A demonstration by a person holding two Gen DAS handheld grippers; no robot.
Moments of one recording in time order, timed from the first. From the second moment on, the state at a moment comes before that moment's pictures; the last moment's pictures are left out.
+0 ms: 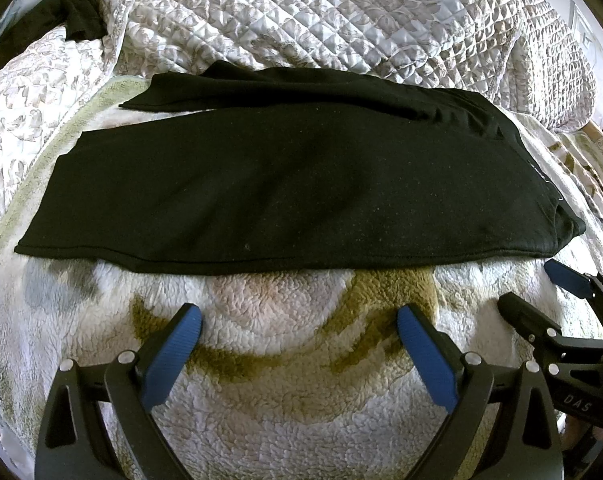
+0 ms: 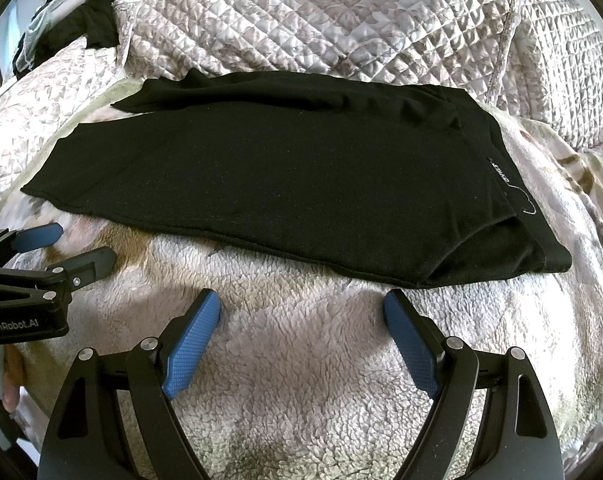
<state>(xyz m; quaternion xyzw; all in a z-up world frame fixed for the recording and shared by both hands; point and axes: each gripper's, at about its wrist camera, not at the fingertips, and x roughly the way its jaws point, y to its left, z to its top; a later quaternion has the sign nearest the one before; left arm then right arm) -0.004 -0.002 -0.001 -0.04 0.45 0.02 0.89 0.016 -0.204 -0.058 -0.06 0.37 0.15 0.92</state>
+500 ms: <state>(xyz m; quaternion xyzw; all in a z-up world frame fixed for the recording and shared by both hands) -0.004 -0.002 -0.001 -0.04 0.45 0.02 0.89 0.015 -0.204 -0.057 -0.06 0.37 0.15 0.92</state>
